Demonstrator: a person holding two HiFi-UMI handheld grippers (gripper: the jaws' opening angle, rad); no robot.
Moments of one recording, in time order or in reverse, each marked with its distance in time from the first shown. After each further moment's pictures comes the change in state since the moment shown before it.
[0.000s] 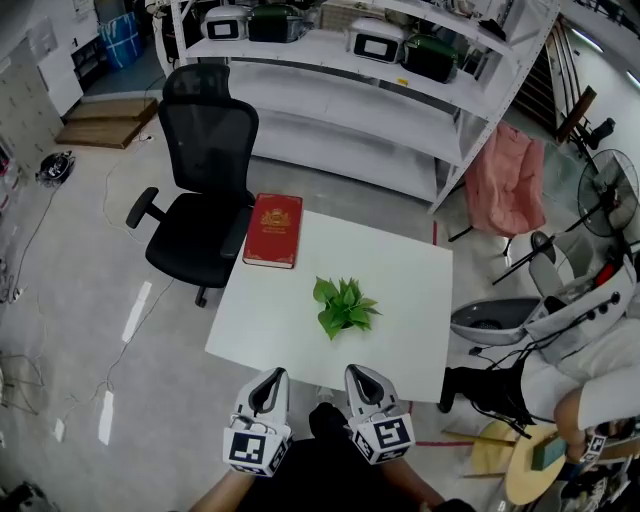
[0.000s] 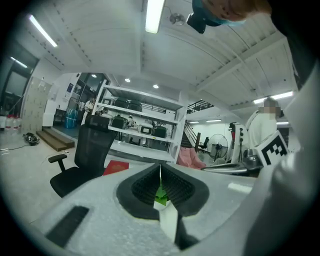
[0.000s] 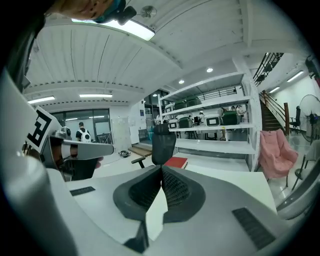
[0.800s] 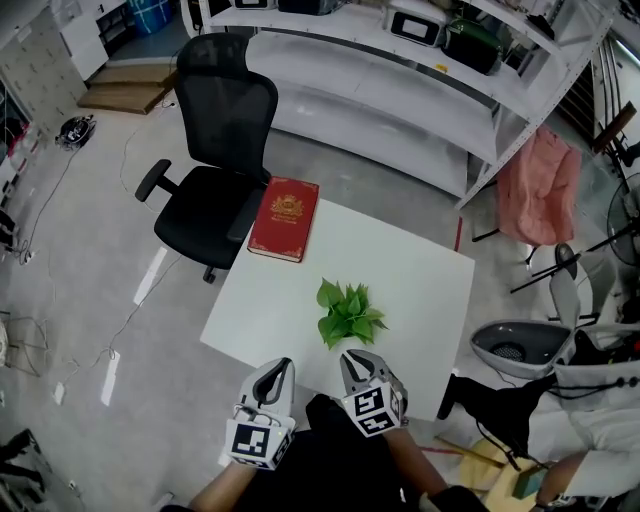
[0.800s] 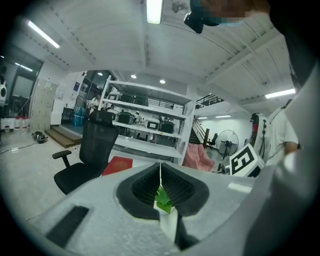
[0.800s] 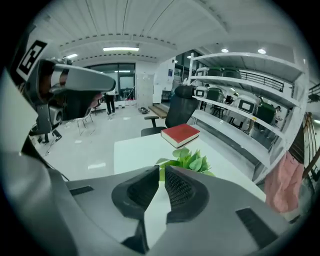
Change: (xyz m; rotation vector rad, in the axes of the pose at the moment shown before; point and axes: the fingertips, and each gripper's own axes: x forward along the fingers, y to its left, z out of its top) left arm 0.077 0.005 -0.017 -0.012 0.060 0.094; right arm 0.095 -0.063 -0.087 -0.366 0.457 0.200
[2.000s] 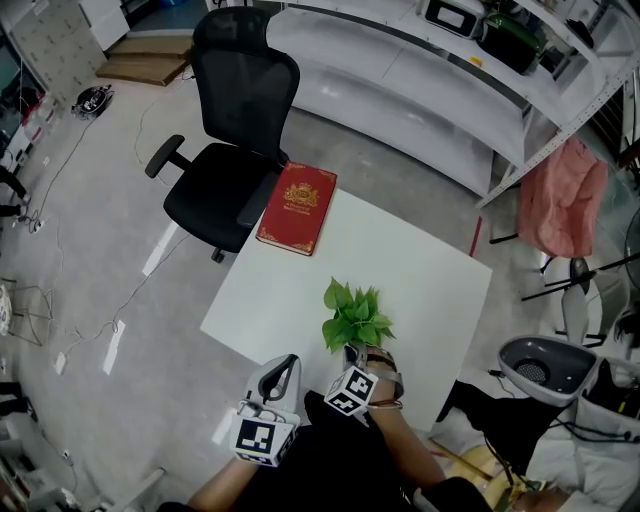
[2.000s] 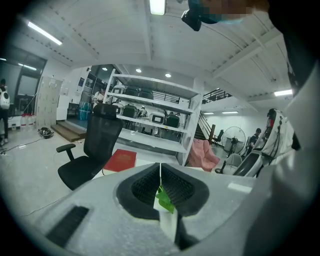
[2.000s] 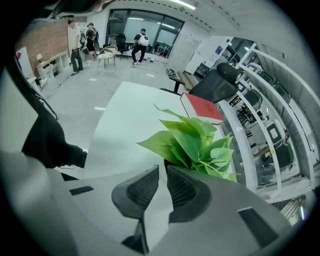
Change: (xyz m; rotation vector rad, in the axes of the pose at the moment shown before) left arm 0.033 0.002 -0.020 -0.030 0.100 0.056; right arm 0.097 -0.015 -0.084 -0.511 0.384 0.021
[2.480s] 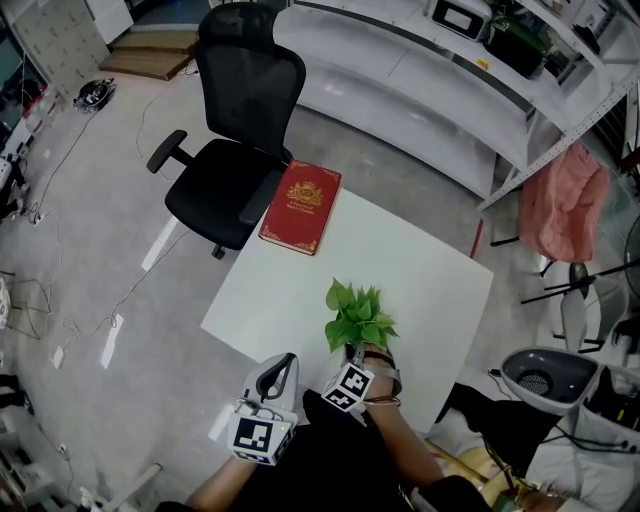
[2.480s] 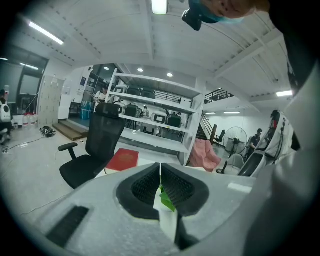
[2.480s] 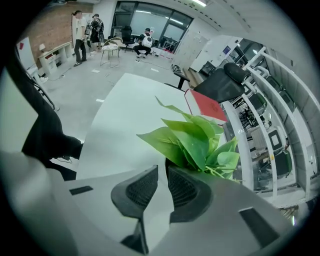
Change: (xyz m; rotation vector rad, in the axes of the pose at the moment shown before) left arm 0.000 0.012 -0.002 -0.014 0.008 0.015; right arm 0.019 0.002 0.000 -0.068 0.049 -0.001
